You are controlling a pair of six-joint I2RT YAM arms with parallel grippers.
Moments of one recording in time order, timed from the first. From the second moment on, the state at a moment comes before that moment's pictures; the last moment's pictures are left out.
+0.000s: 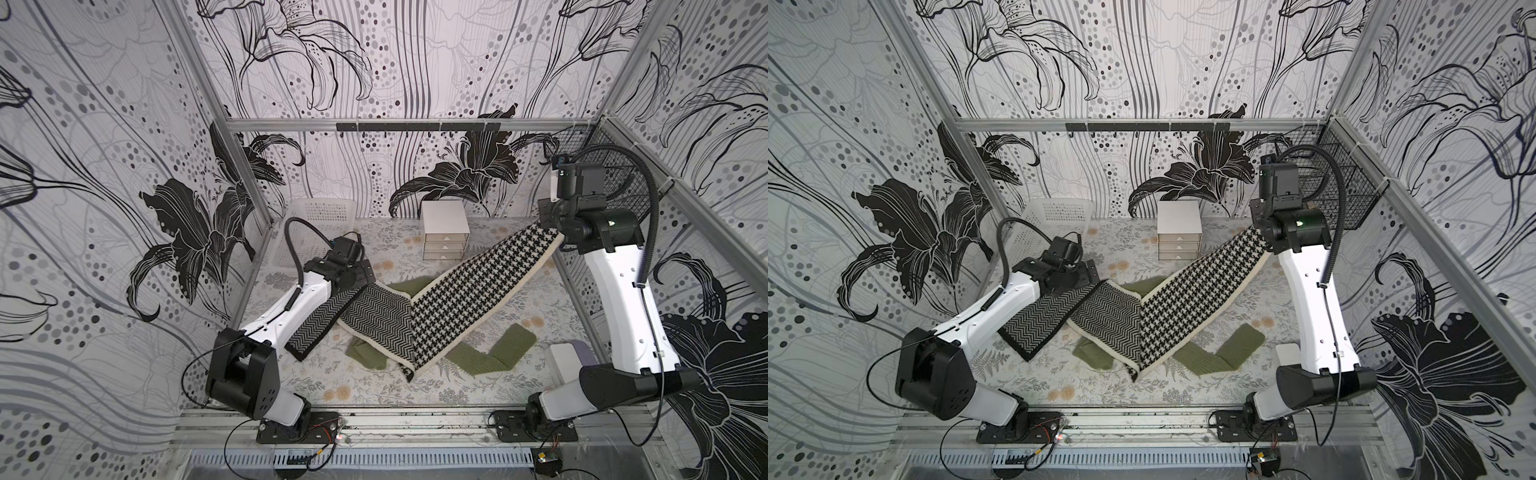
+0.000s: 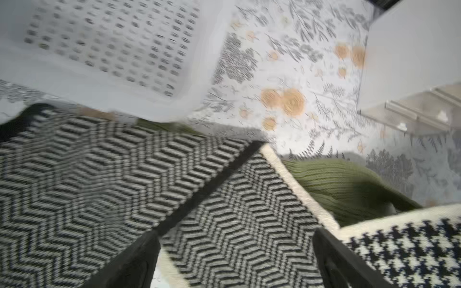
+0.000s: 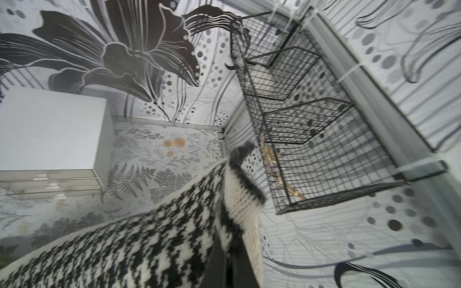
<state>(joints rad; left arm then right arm) -0.29 1.46 1.18 -0.70 -0.12 -0.67 0.13 1.50 2.02 -1.03 0.53 -0.19</state>
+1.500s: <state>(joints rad) -0.36 1.00 0.69 -0.85 -0.46 -1.33 0.14 1.30 1.63 -0.89 0.40 -0.16</state>
